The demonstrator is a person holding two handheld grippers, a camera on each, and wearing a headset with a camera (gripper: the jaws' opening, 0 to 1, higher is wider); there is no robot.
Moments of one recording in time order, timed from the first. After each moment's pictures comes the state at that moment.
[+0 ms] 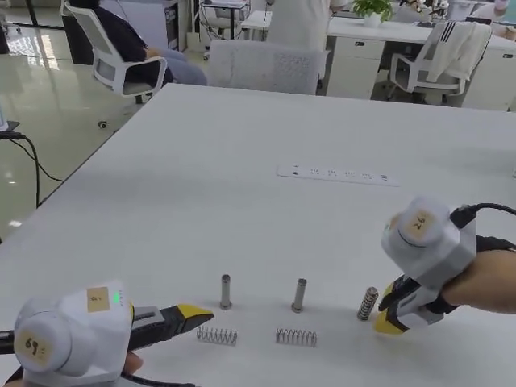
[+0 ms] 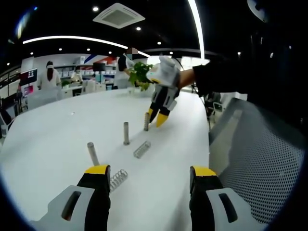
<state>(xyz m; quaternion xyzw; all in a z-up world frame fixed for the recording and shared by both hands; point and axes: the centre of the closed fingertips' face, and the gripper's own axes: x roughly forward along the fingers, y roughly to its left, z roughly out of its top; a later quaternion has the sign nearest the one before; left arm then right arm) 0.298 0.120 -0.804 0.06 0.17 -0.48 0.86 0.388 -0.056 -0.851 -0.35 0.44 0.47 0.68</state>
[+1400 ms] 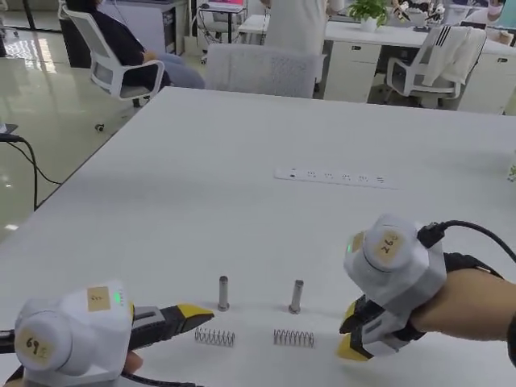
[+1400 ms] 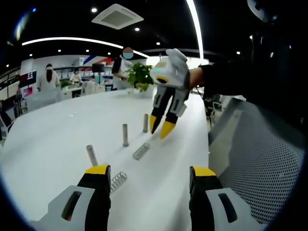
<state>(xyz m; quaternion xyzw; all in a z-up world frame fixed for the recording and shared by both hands) 0.297 0.116 -0.801 0.06 0.17 -0.49 0.86 0.345 0.004 -0.843 -0.36 0.41 0.53 0.65</state>
